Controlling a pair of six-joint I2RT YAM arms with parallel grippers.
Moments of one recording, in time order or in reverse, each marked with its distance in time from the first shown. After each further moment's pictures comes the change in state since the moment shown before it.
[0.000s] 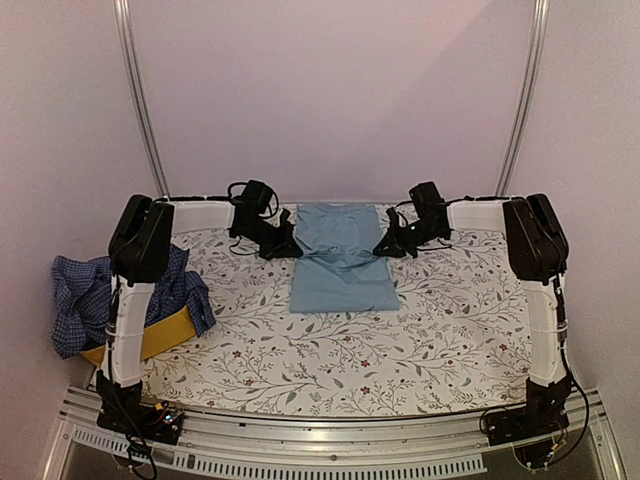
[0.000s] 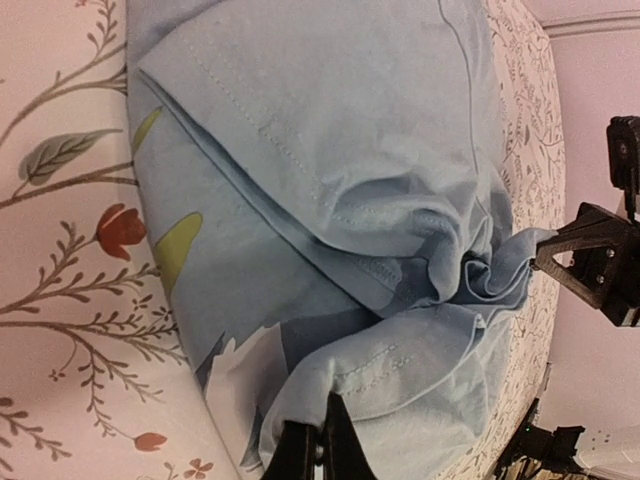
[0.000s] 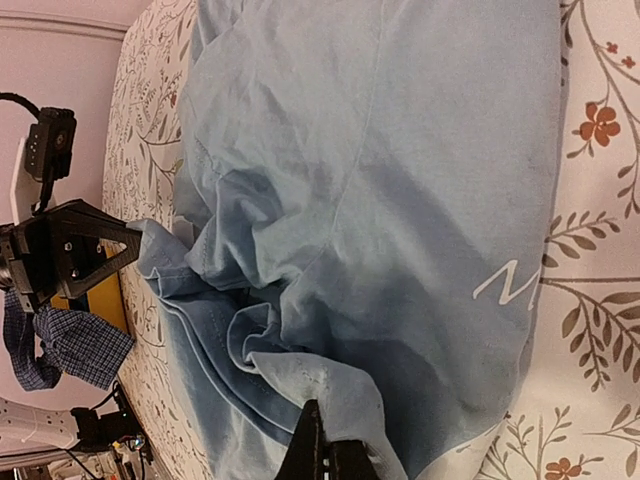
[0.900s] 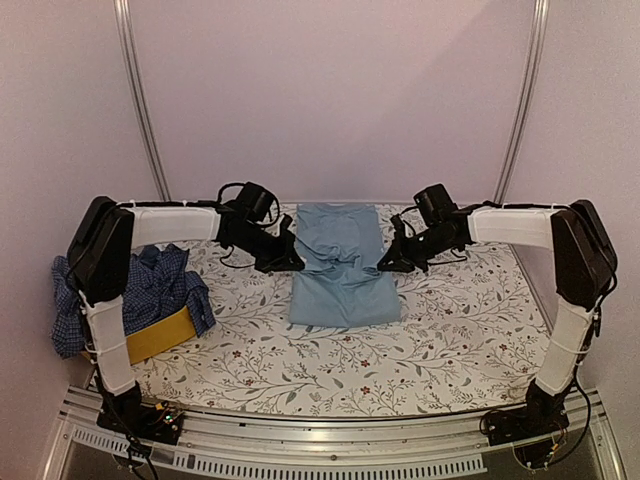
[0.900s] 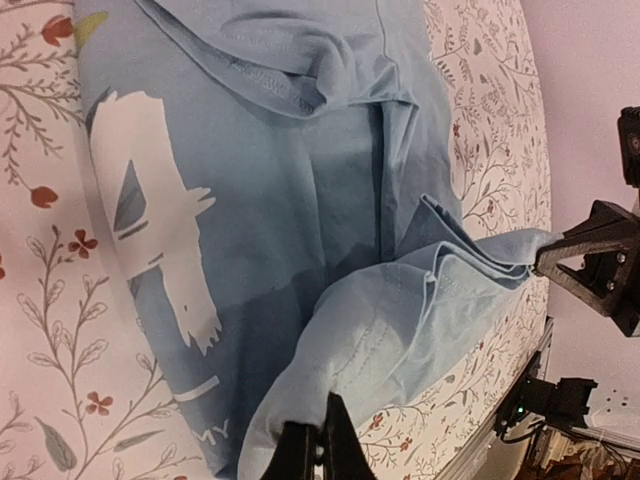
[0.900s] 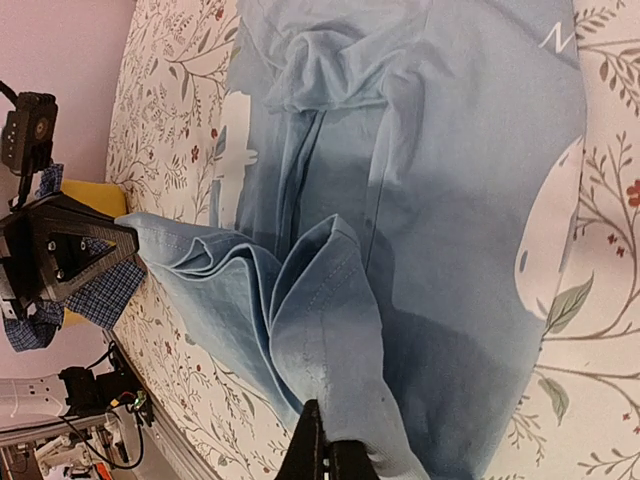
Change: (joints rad) left arm -0.138 -0.359 -0.364 0.038 -0.084 -0.067; right arm 0.129 -0.417 -0.406 0.005 0.120 0.081
